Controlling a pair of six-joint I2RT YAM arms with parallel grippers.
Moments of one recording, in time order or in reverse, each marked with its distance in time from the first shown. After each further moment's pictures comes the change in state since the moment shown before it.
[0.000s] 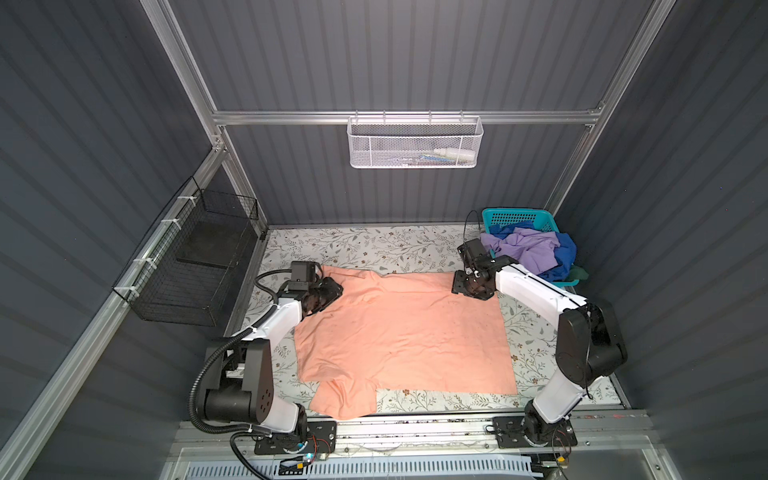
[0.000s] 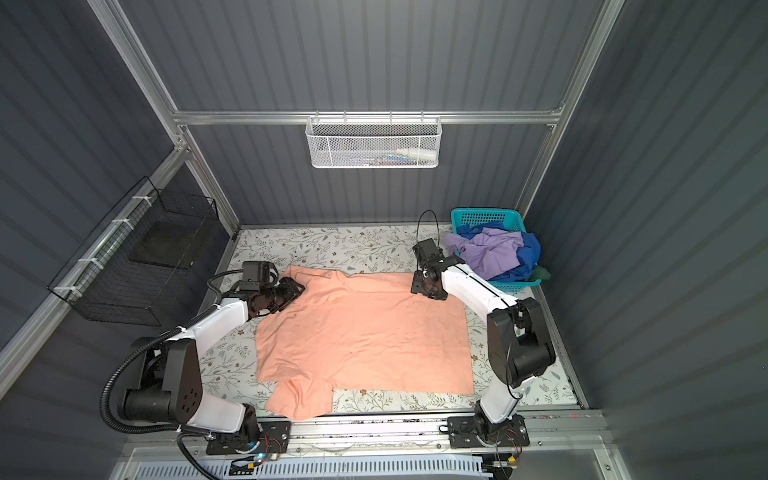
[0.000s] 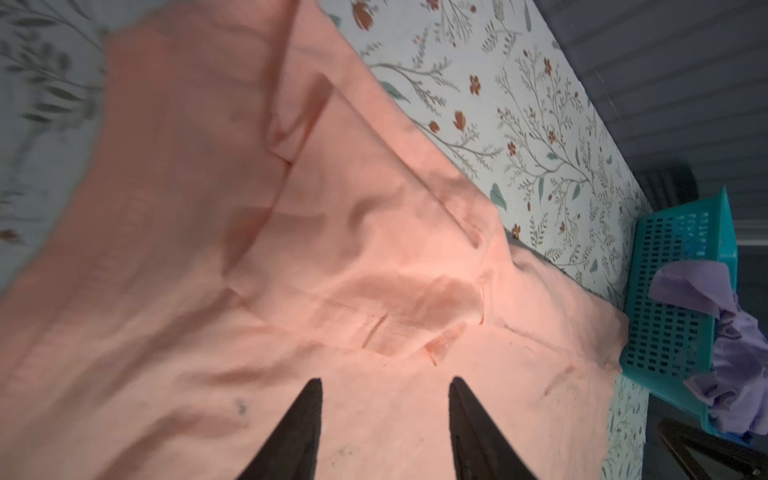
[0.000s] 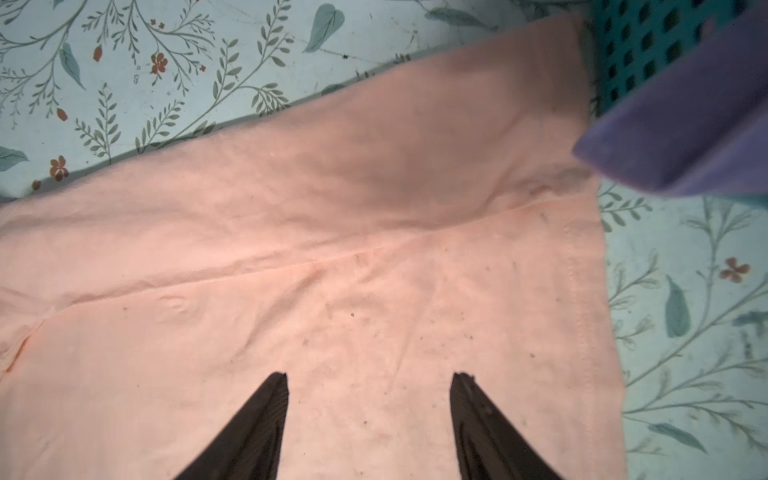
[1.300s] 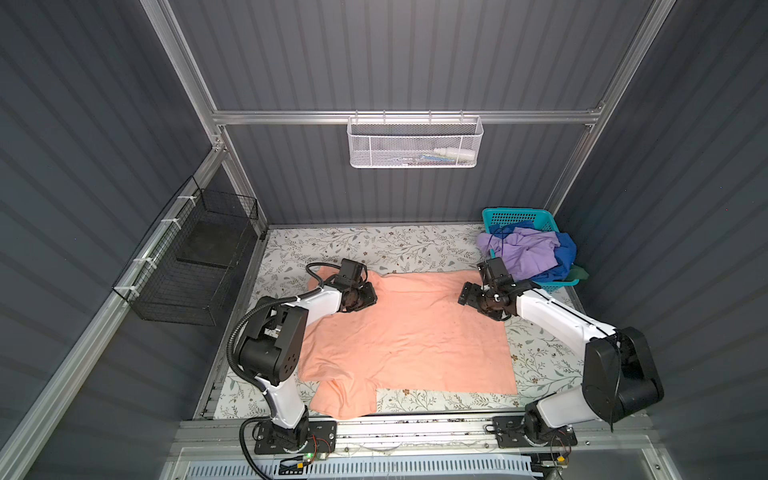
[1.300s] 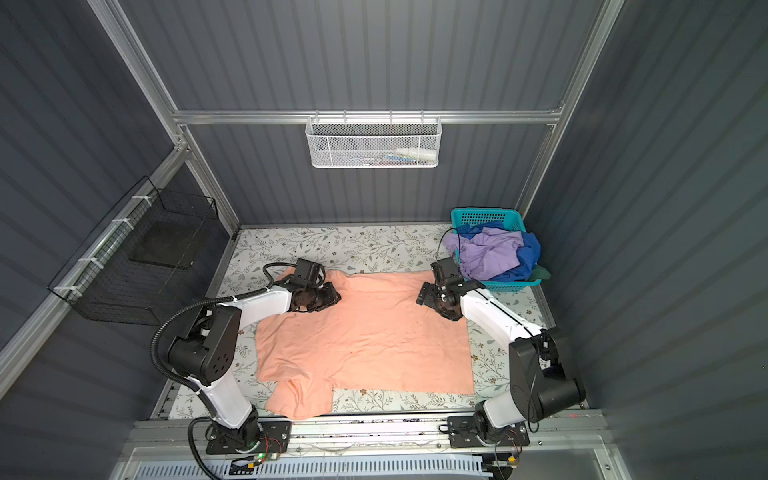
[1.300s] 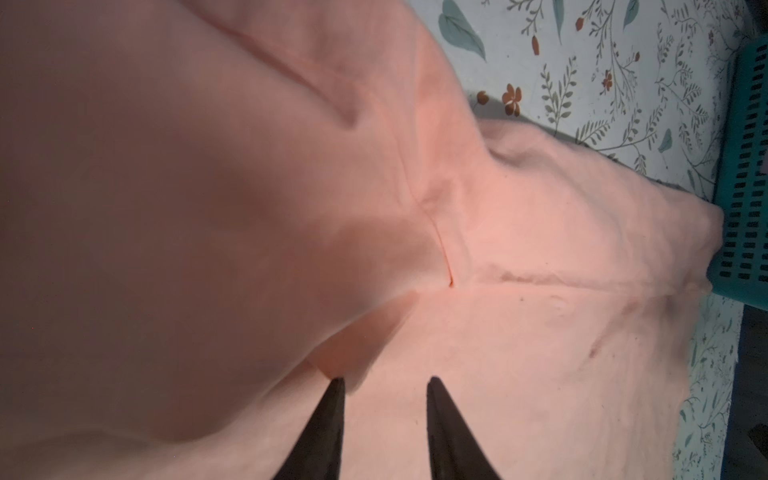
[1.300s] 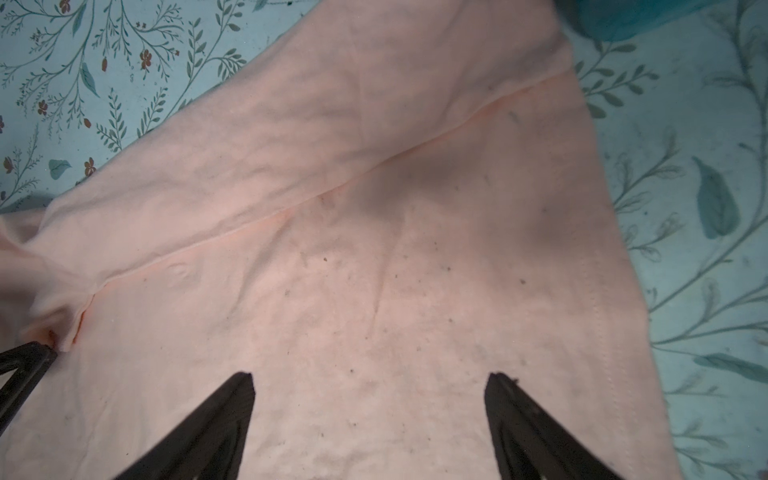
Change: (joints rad) left arm -0.239 0.301 0.169 0.016 -0.074 0.026; right arm -0.061 -0.212 -0.286 0.152 -0.103 0.111
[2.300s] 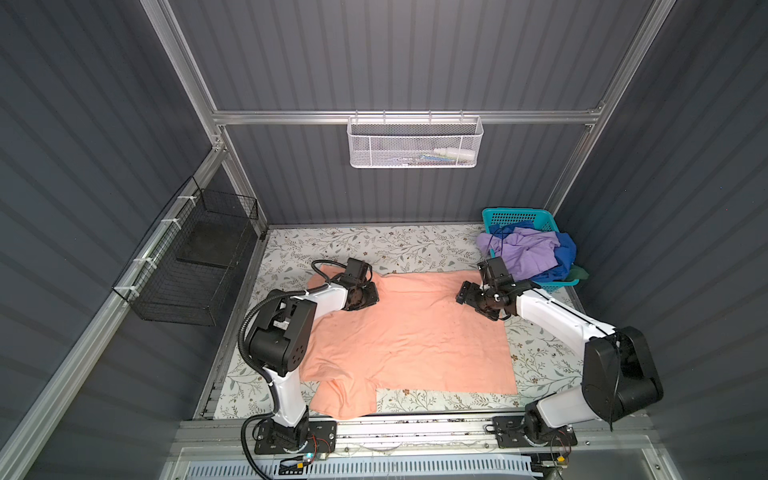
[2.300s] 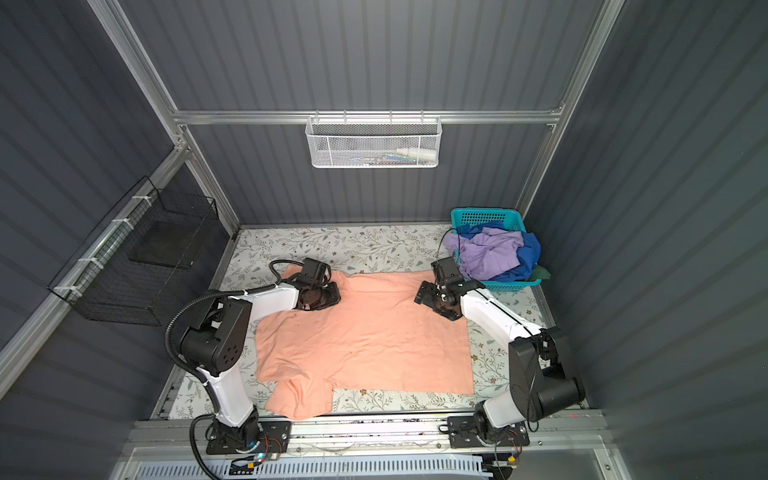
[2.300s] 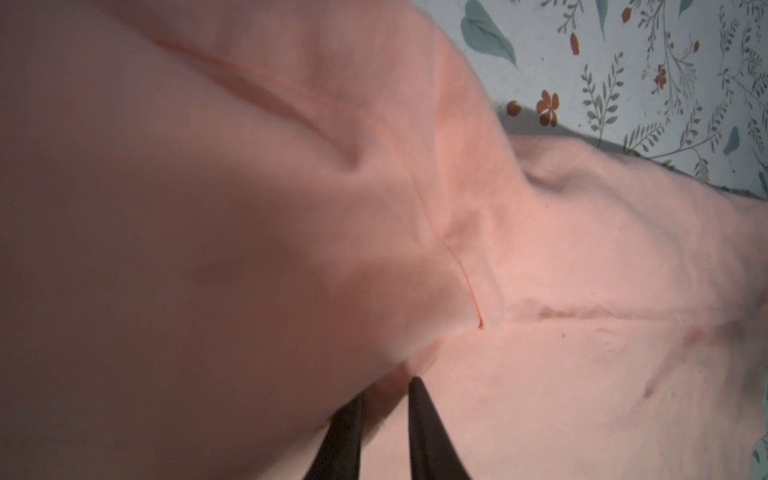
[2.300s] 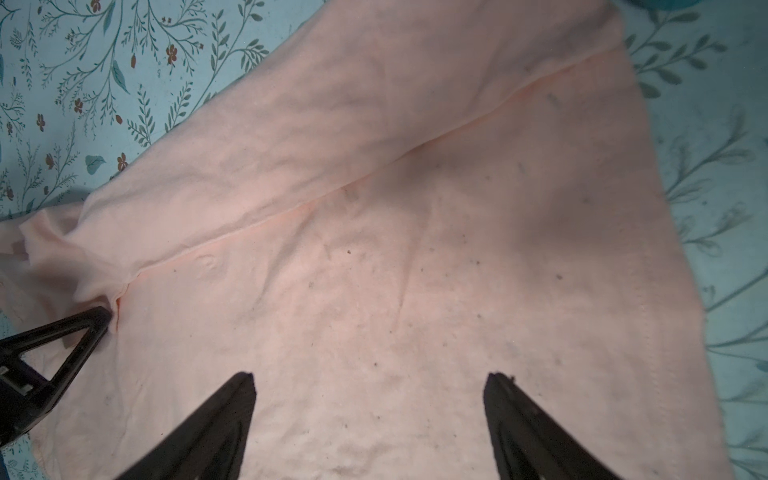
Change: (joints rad) left arm -0.020 0.081 0.051 0.000 -0.076 0.038; right arm -0.005 0.003 0.000 0.021 -0.059 0.023
